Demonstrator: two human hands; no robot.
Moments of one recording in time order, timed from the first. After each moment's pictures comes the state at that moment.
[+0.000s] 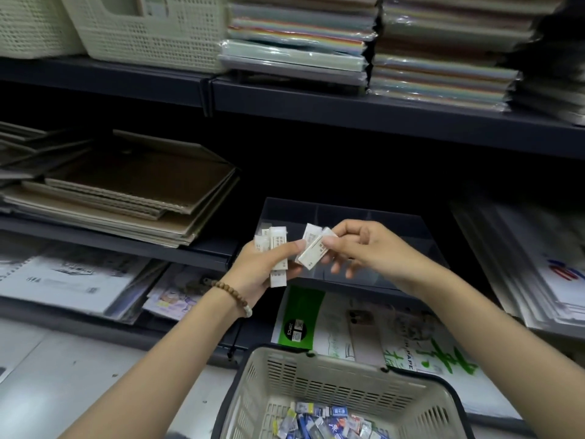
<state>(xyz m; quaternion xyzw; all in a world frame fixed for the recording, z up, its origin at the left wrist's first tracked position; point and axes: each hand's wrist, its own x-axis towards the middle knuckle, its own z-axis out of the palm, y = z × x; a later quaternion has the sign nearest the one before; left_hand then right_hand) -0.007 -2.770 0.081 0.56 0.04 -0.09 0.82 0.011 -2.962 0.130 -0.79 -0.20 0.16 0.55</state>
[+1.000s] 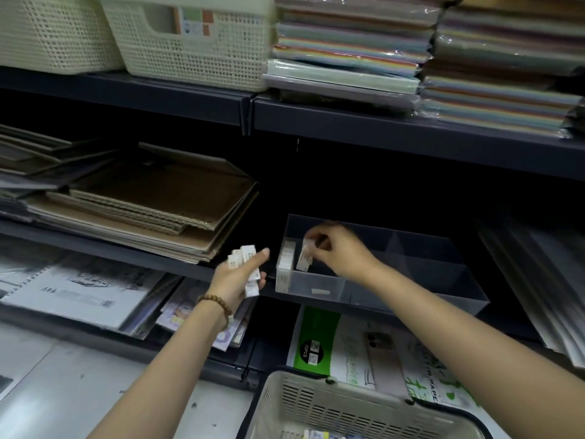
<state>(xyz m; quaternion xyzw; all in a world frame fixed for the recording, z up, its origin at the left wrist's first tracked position) 0.032 -2.697 0.040 0.56 0.21 0.00 0.80 0.088 -2.887 0.085 -0.92 -0.25 -0.01 0.30</state>
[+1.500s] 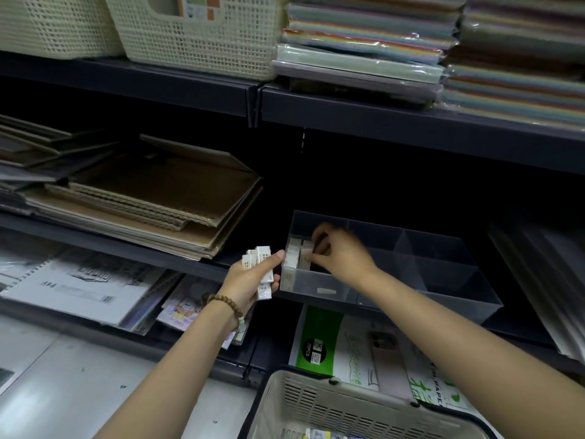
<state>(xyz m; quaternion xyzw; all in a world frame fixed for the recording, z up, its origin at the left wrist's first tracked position) 0.033 -2.707 0.037 0.56 0.20 -0.03 0.81 0.098 -2.880 0.062 -0.93 -0.22 -0.03 0.29</state>
